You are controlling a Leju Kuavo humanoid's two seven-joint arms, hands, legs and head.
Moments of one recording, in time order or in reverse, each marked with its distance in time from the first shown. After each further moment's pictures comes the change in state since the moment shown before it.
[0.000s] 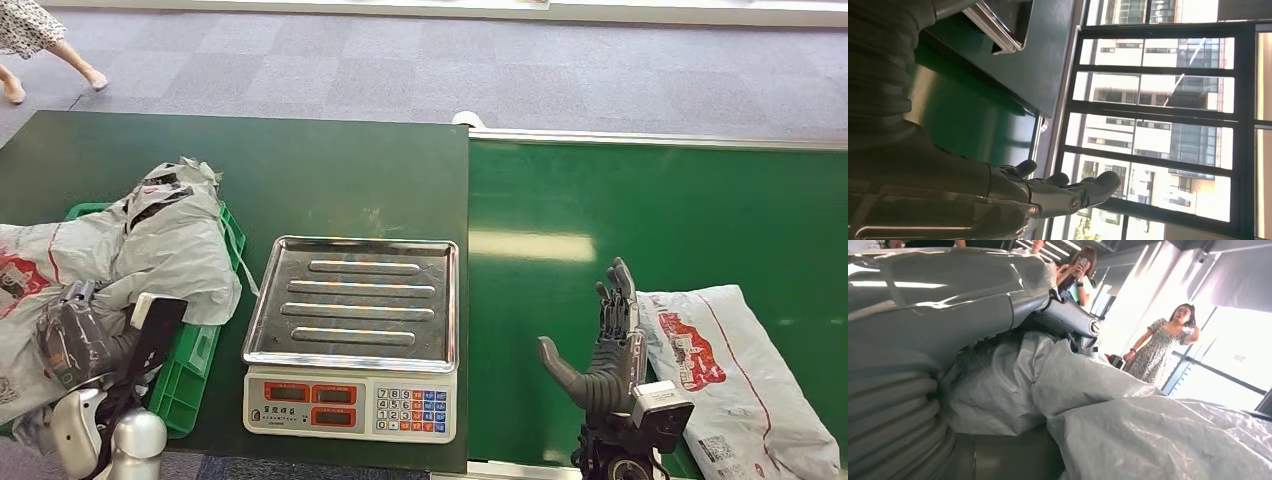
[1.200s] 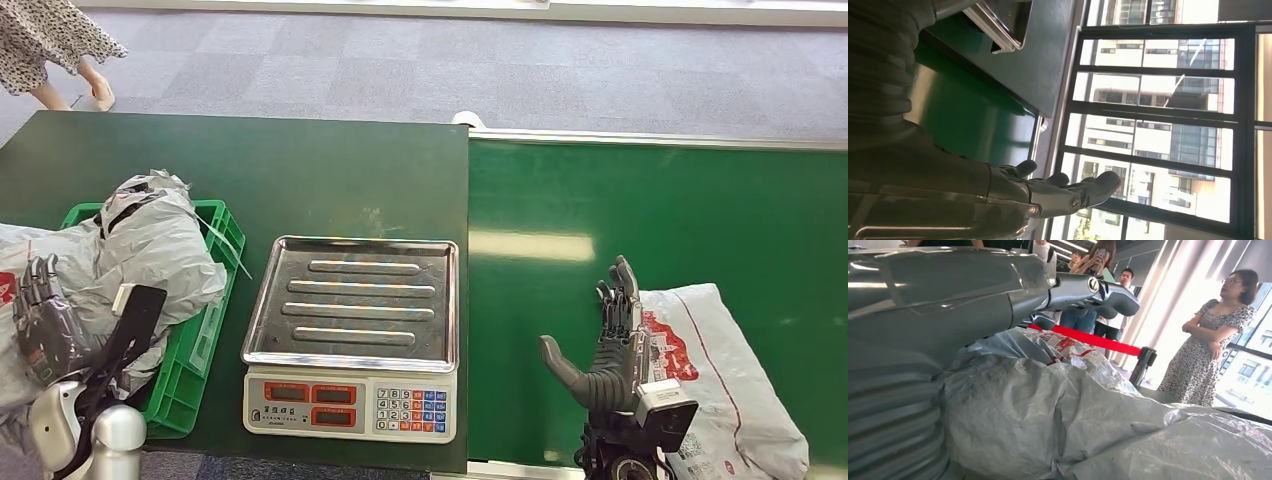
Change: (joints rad) left arm -0.031 0.052 0.057 0.025 -0.039 -0.099 0.114; right arm -0.001 0.002 -0.010 -0.015 0.005 0.017 0.015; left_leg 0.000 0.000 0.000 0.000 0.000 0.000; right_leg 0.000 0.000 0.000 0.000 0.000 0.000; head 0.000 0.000
